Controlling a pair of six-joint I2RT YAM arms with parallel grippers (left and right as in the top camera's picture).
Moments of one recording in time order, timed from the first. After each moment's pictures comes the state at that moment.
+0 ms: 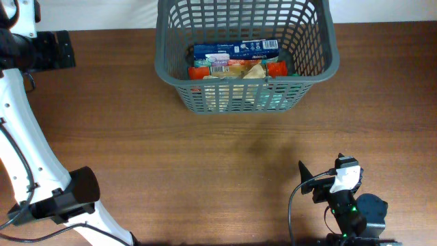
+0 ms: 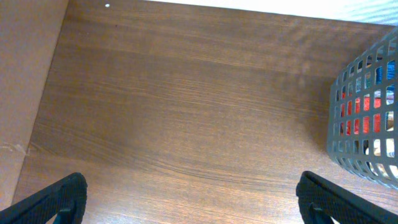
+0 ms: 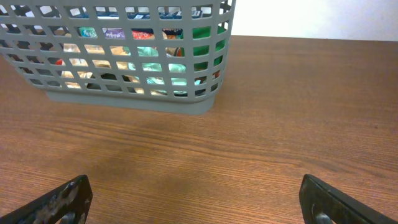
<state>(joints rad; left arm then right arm) 0.32 1.99 2.66 -1.62 0.05 0.15 -0.11 0.02 0.13 -0.43 -0.28 -0.05</state>
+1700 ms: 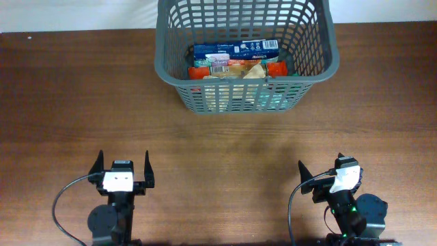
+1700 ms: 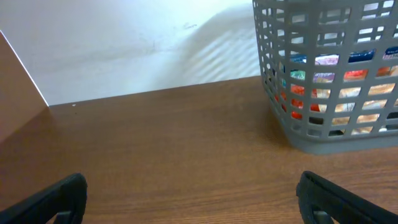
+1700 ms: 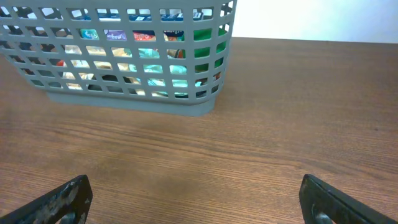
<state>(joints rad) 0.09 0.04 0.06 -0.12 0.05 0.15 -0.10 0.01 0.13 -0.42 -0.28 -0.05</state>
